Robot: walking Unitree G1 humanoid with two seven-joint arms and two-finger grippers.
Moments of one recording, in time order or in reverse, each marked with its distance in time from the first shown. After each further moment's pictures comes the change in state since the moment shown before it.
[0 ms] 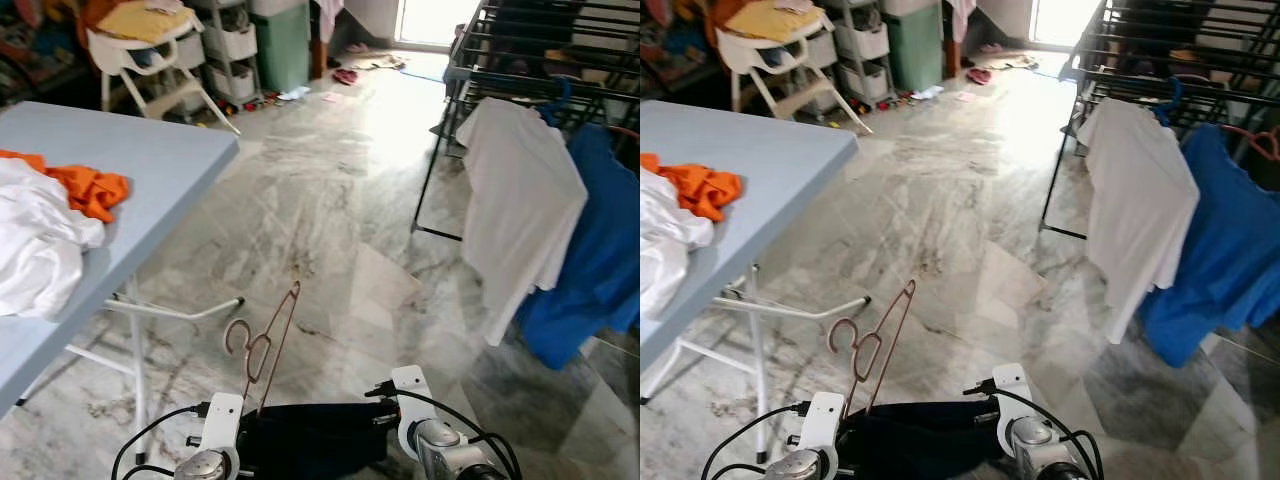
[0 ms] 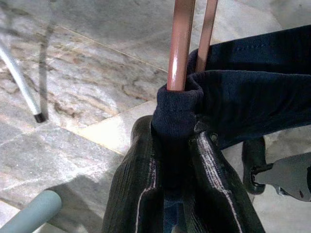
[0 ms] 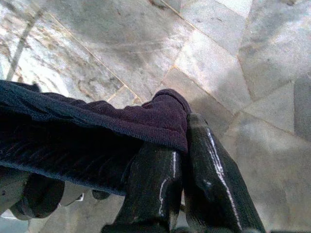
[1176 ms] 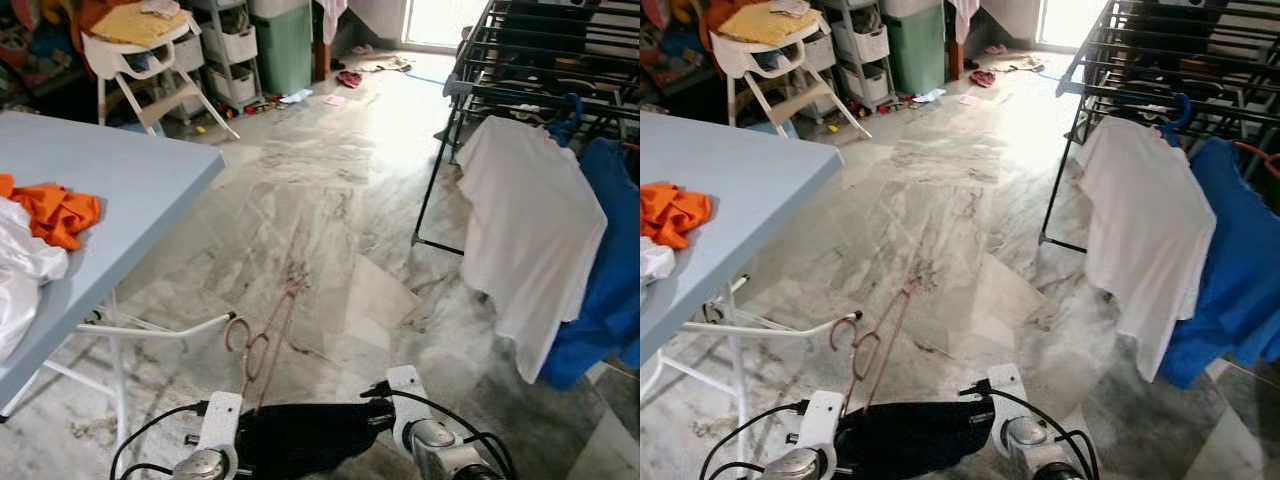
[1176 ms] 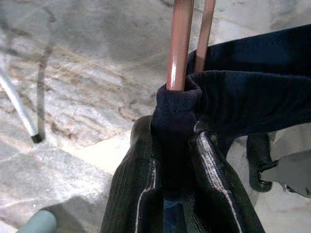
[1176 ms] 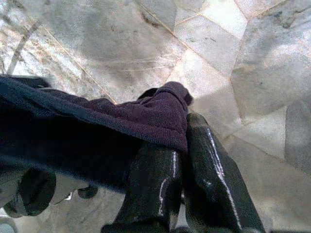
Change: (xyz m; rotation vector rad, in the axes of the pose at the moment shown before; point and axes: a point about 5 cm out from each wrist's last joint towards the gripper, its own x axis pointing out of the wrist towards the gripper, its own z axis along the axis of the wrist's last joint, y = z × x) left arm 0.000 0.003 0.001 0.010 0.001 0.013; right arm 0.000 0.005 0.000 -0.003 0.000 0.015
